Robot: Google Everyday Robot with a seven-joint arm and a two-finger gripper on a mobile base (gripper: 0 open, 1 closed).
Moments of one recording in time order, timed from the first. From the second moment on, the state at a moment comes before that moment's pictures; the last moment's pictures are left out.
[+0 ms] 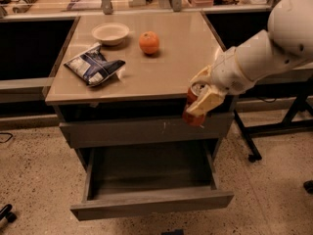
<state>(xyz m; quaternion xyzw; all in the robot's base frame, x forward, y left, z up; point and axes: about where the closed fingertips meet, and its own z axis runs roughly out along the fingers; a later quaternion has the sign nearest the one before) 0.548 -0.109 0.855 -0.65 0.68 0.12 0.31</state>
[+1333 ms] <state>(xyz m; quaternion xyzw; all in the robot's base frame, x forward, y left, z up) 0.519 -0.129 0.639 -0.62 0.70 0.16 0.30</state>
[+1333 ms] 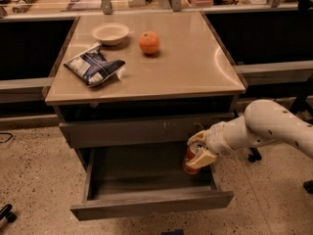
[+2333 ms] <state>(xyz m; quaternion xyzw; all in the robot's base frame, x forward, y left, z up) 0.545 -0.123 0.520 -0.65 0.67 0.16 0.31</state>
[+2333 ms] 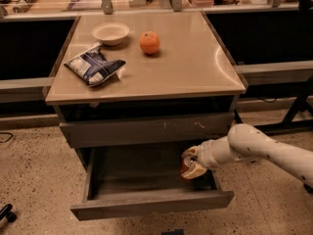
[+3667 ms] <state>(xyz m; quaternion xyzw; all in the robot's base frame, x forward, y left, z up) 0.571 -0.114 0.425 -0.65 0.67 0.16 0.31</state>
